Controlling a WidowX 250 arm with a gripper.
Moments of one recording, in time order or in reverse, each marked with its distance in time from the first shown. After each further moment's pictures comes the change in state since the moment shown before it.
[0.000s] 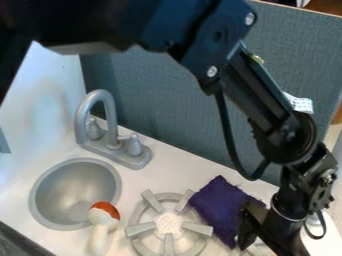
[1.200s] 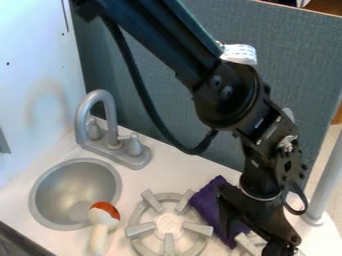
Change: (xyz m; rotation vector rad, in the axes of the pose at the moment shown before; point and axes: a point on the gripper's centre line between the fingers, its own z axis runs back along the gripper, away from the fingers) arm -0.034 0.010 0.051 -0.092 -0.171 0.124
